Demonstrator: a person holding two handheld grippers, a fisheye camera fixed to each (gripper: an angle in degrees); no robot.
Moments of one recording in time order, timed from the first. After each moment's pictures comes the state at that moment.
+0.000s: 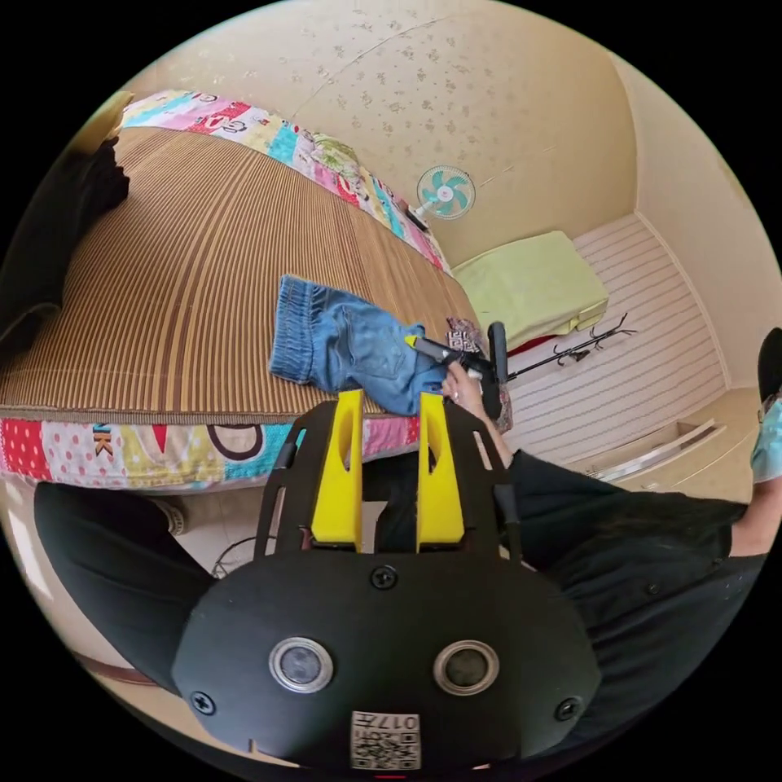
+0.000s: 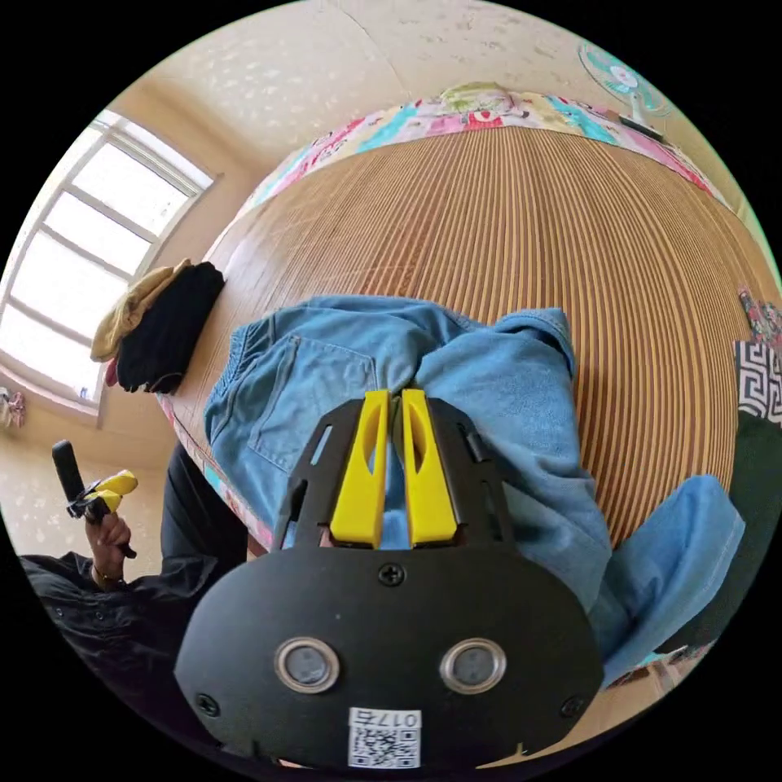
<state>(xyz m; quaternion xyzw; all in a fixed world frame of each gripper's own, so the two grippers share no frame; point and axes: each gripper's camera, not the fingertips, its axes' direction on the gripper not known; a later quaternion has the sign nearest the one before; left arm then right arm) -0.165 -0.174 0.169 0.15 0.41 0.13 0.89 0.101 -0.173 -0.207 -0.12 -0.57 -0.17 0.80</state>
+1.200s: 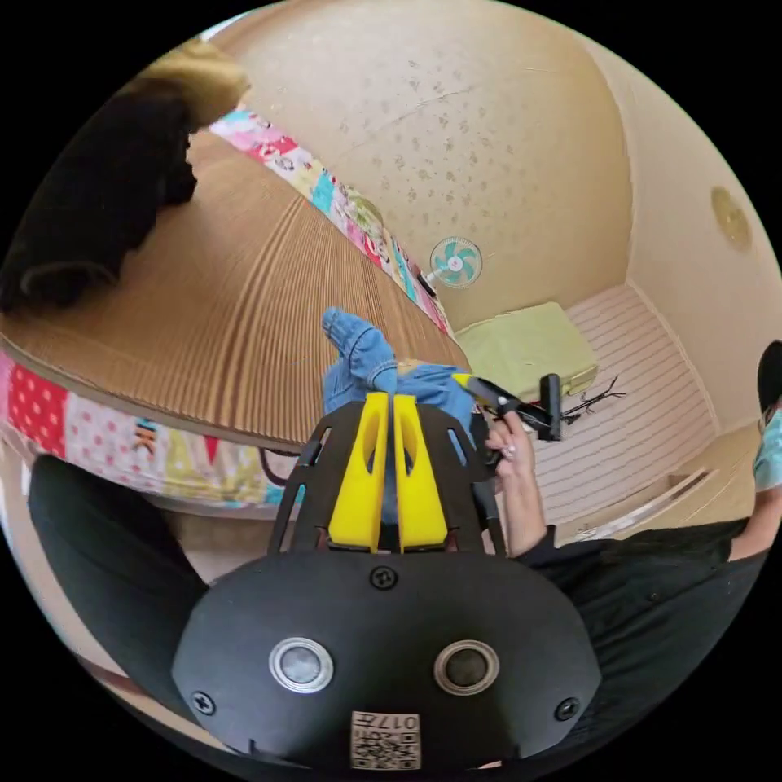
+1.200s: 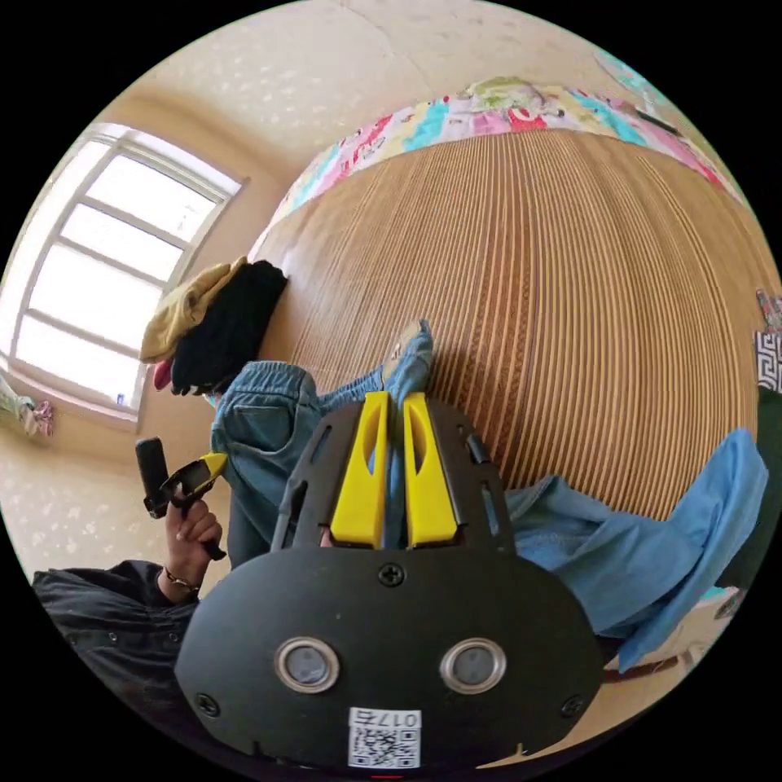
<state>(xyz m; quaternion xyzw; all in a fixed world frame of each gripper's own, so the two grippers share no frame) -0.227 -0.151 0.137 0.24 0.44 0.04 0.86 0.097 -0.246 -0.357 -0.09 -0.61 -0.15 0.77</state>
